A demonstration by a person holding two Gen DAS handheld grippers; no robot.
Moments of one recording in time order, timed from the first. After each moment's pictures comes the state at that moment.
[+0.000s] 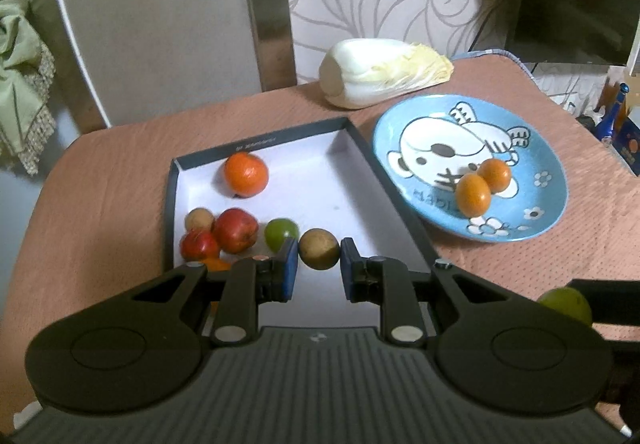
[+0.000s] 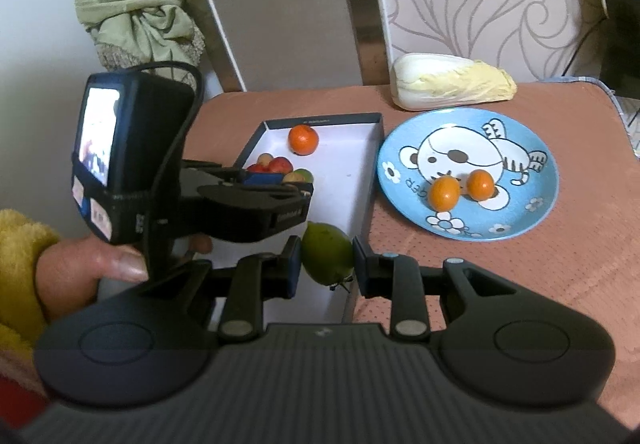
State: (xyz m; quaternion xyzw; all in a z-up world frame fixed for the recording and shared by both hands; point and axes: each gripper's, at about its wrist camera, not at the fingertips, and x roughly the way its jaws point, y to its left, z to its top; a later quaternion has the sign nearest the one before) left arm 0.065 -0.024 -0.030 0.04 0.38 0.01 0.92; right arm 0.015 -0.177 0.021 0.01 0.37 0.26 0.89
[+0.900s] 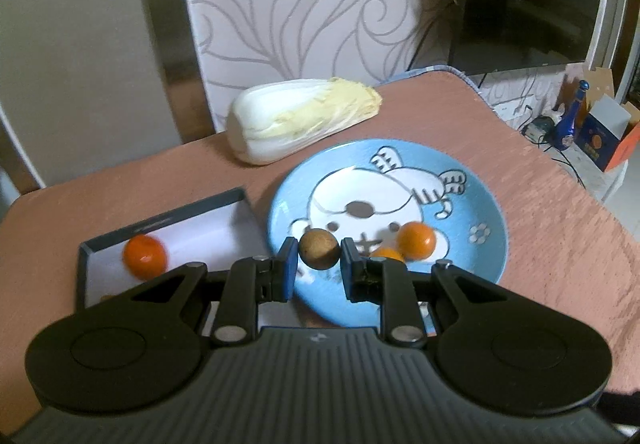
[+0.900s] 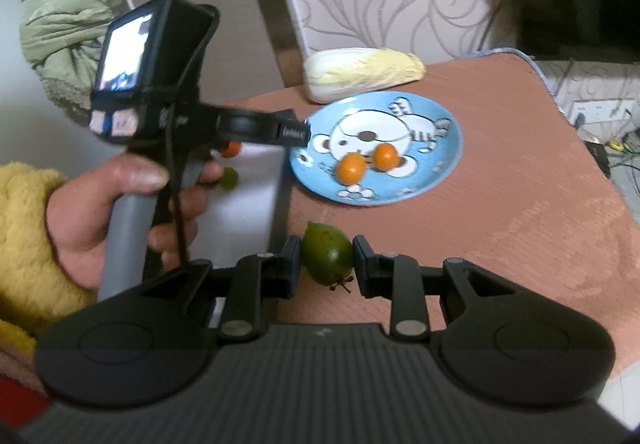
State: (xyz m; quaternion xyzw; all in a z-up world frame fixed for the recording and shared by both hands) left arm 0.122 -0.092 -0.016 0.05 0.37 -0.06 0.93; right arm -0.011 -0.236 0.018 0.05 0.37 0.17 0.91
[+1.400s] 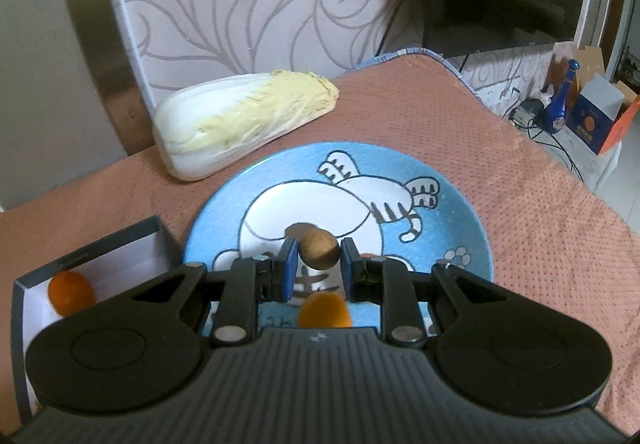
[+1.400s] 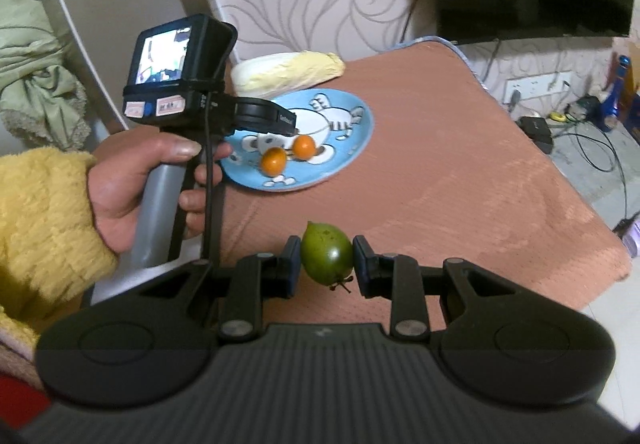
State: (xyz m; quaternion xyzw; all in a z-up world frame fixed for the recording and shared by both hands) left arm 0.167 -0.143 -0.044 0.07 0.38 -0.09 0.92; right arm -0.037 -0.279 0.016 0.08 0.37 0.08 0.92
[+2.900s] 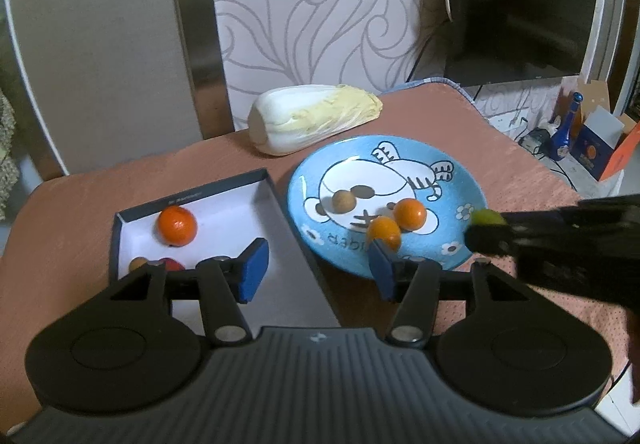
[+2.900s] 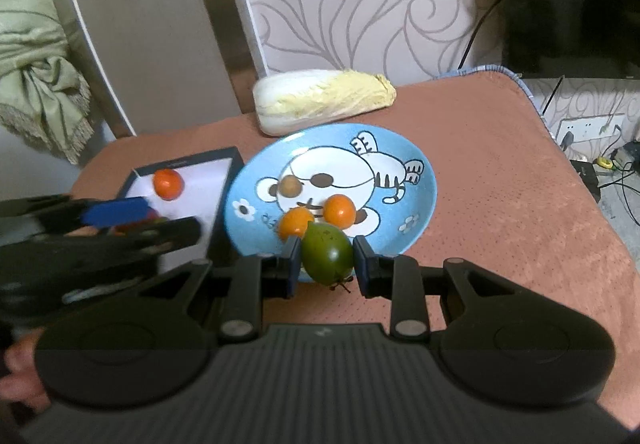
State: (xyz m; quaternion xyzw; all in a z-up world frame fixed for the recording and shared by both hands) left arm 0.054 -0.067 0.001 0.04 0.35 -0.05 0.94; right arm 0.072 -0.243 -0.004 0.04 0.36 0.14 0.92
